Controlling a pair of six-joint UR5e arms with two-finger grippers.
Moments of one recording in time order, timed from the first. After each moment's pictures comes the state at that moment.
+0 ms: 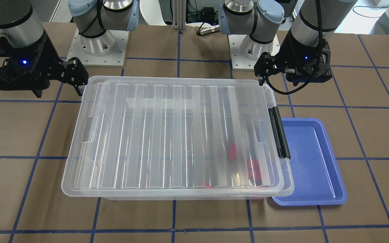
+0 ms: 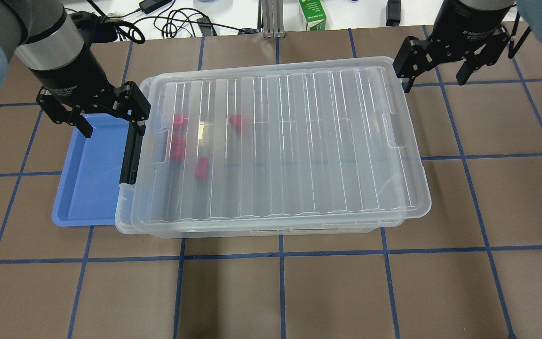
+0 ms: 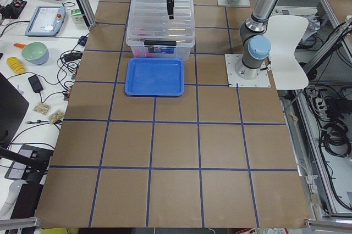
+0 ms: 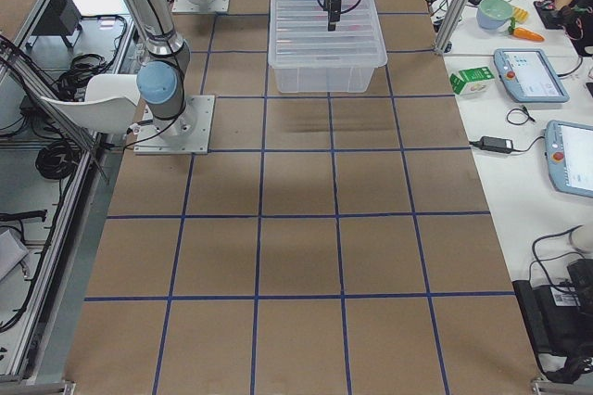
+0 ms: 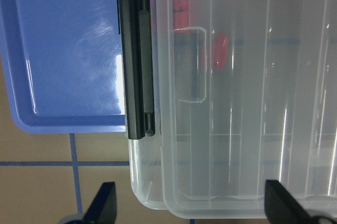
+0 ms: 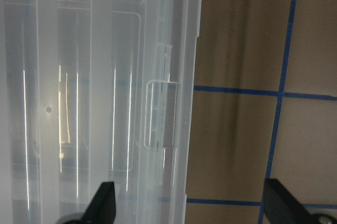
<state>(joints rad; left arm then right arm) -1.53 -1.56 -1.58 -1.67 1.59 0.04 1.53 -1.49 1.49 -1.56 -1.60 -0.13</state>
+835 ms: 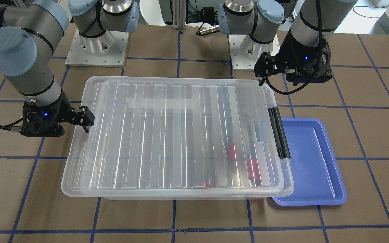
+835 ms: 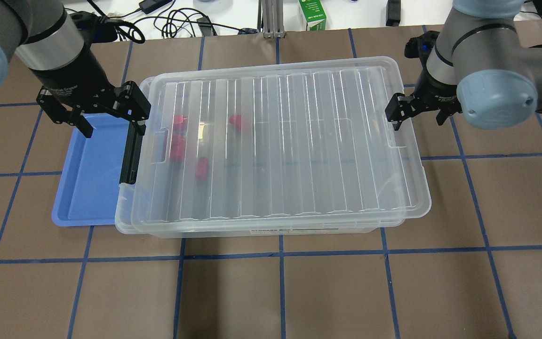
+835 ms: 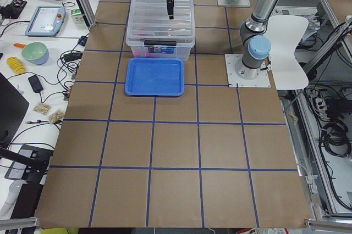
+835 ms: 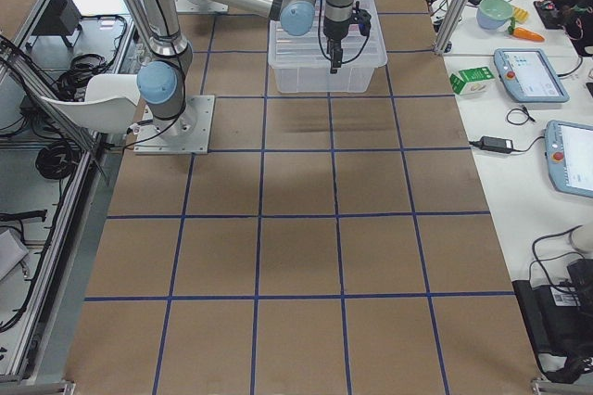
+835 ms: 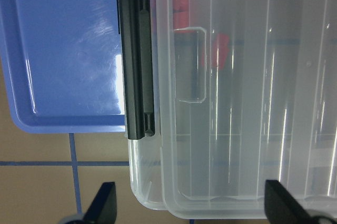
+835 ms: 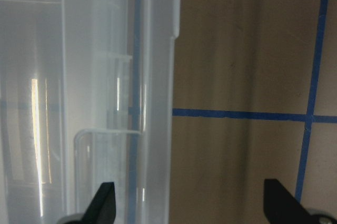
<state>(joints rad) -1.53 -1.56 -1.58 -1.66 1.59 0.04 1.48 -1.42 1.78 -1.95 -1.60 -0.16</state>
